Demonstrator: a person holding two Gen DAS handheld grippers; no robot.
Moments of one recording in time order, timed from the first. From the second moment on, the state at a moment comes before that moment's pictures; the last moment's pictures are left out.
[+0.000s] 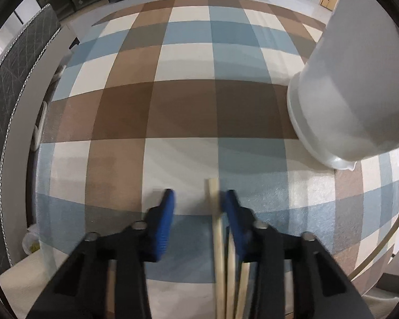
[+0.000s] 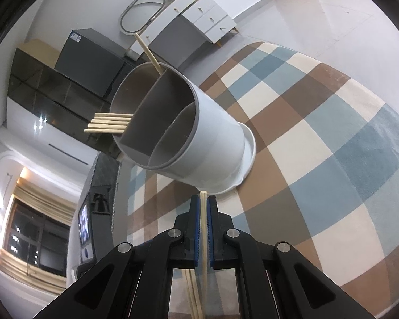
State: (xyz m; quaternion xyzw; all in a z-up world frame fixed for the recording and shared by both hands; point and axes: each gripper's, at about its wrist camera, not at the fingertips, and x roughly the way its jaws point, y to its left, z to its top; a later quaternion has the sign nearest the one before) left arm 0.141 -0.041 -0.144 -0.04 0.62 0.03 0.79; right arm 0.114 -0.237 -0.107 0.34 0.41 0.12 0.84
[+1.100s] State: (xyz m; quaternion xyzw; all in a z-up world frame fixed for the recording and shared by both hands) left arm 0.050 0.003 -0.013 -0.10 0.44 -0.07 0.89; right arm 0.050 -0.187 -0.033 0.16 0.31 0.17 0.92
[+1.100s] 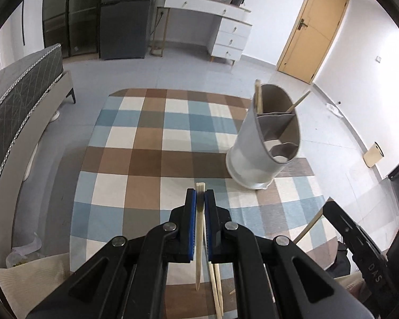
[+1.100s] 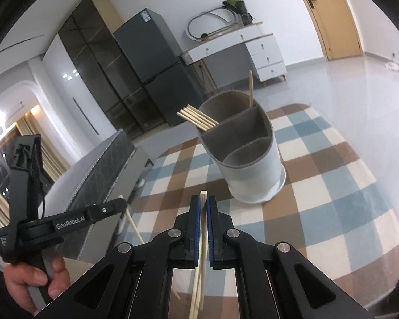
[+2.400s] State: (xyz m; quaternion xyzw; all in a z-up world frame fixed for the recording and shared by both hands) left arm 0.082 -0.022 0.110 -0.12 0.34 -0.16 0.92; right arm 0.097 -0.215 0.110 0.10 0.17 0.18 0.96
